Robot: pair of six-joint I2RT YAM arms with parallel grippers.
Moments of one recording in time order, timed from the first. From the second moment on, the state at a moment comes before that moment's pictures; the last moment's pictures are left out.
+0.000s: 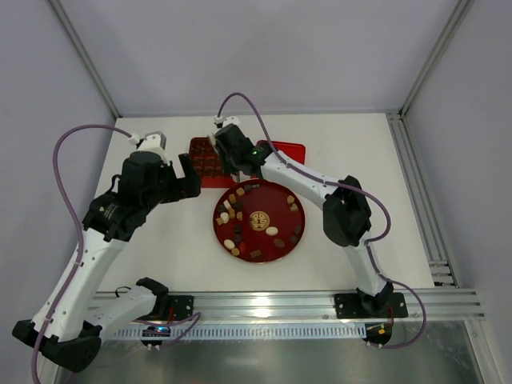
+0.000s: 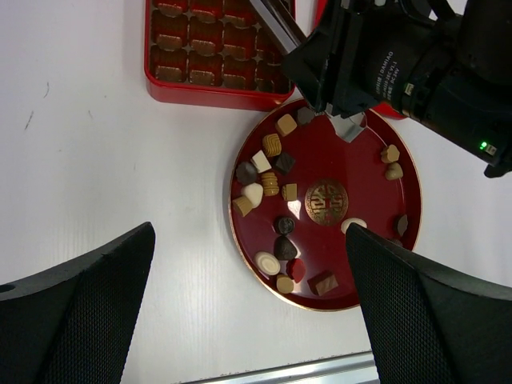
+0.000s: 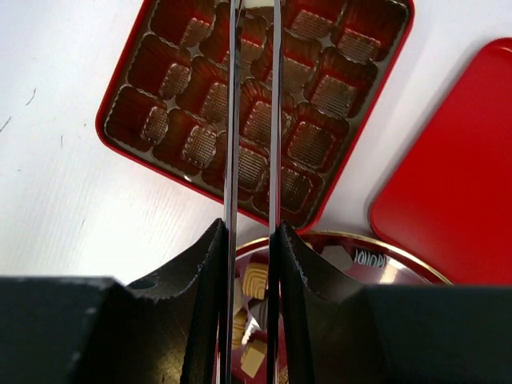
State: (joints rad) left arm -0.44 0.95 1.24 -0.87 -0.18 -0.47; right arm 0.84 2.15 1.96 -0.51 0.27 0.36
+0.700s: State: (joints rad) left arm -0.44 0.94 1.24 -0.87 -0.18 -0.46; right arm 0.84 2.25 2.07 -0.48 0.24 0.35
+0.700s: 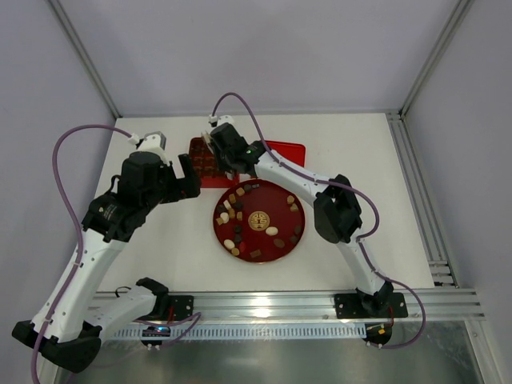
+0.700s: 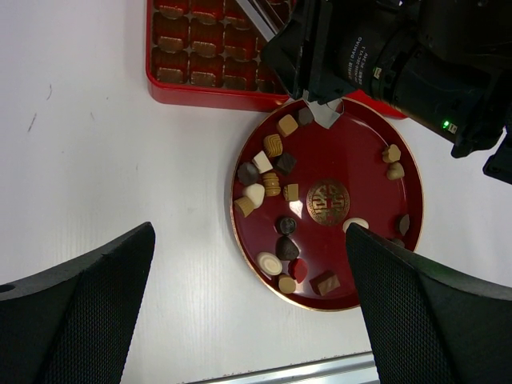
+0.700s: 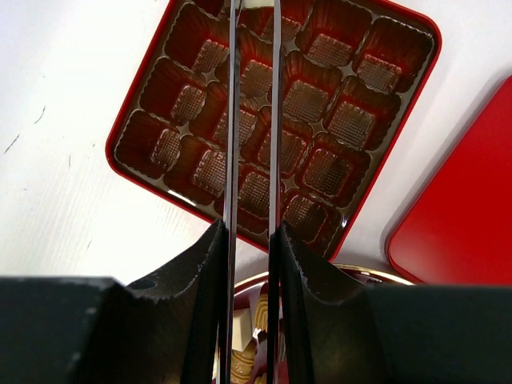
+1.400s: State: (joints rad) left arm -0.44 0.94 1.24 -0.87 -0.18 -0.45; right arm 0.84 2.25 2.05 -0.48 0.24 0.34
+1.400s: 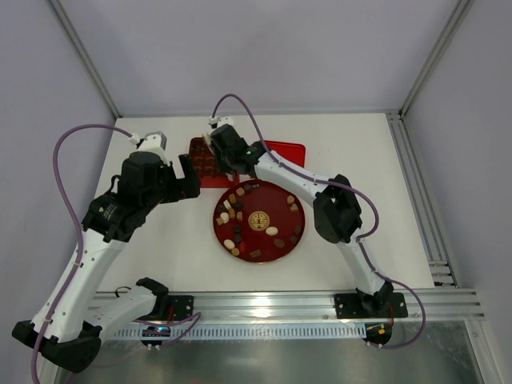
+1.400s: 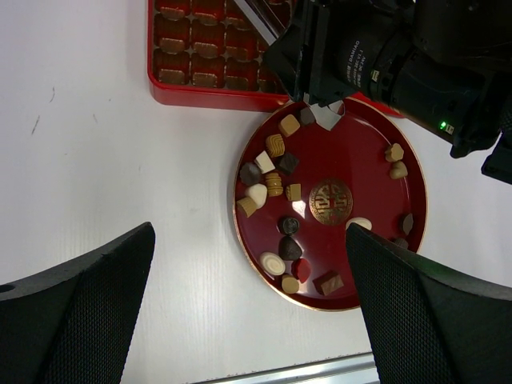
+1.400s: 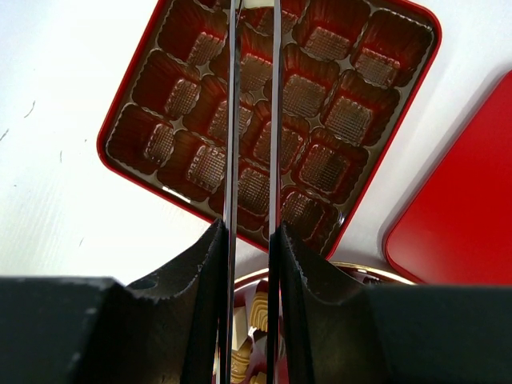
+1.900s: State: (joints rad) left arm -0.44 0.94 1.24 -0.87 -0.19 -0.45; right arm 0.84 2.25 2.04 -0.48 0.25 0.34
